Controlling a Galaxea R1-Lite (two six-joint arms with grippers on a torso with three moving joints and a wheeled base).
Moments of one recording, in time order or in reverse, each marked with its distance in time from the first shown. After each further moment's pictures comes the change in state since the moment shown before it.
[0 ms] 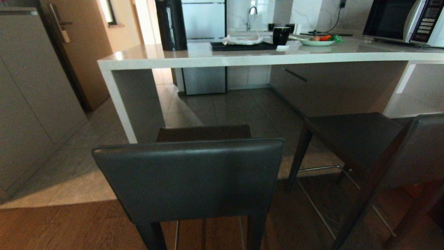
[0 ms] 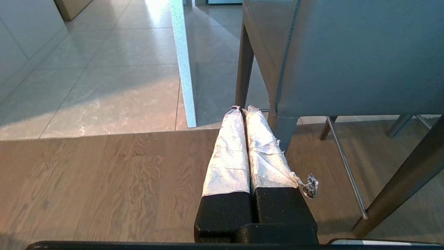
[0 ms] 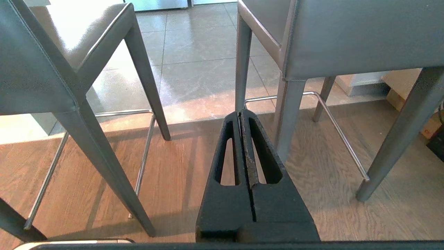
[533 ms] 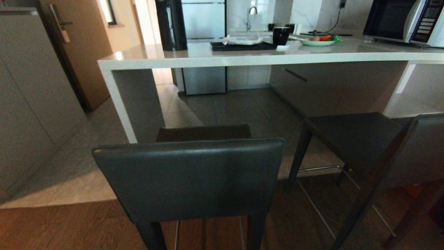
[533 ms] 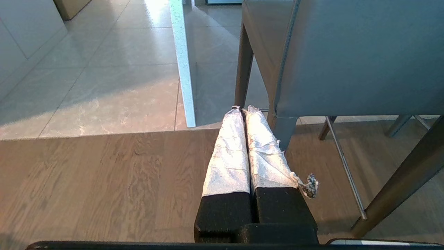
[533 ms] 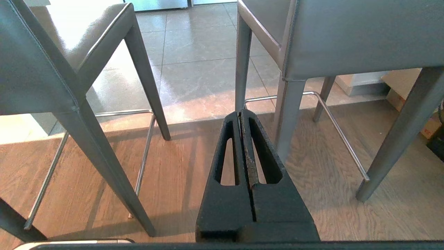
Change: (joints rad) left arm -0.002 0.000 0.000 0.000 0.000 -0.007; right arm 0.000 0.000 0.000 0.000 0.000 0.001
